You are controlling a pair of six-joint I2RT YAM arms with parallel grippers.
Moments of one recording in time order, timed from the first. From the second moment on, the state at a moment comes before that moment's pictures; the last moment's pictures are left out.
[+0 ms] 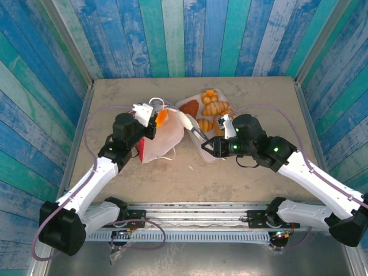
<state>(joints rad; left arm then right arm) -0.36 1.04 0.69 0.06 0.11 0.09 0.80 1.07 1.06 -0.64 -0.26 0.66</state>
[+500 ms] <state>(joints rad) -0.36 1.04 0.70 0.06 0.11 0.08 0.91 1.19 1.18 -0.78 -0.24 0.63</state>
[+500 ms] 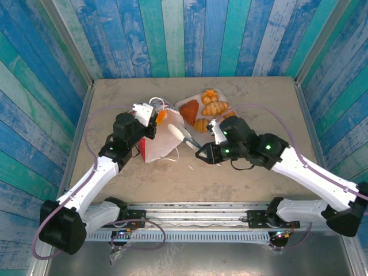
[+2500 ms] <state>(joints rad) -0.40 1.04 0.75 0.02 0.13 0.03 0.95 2.06 1.68 -0.57 -0.20 0.60</state>
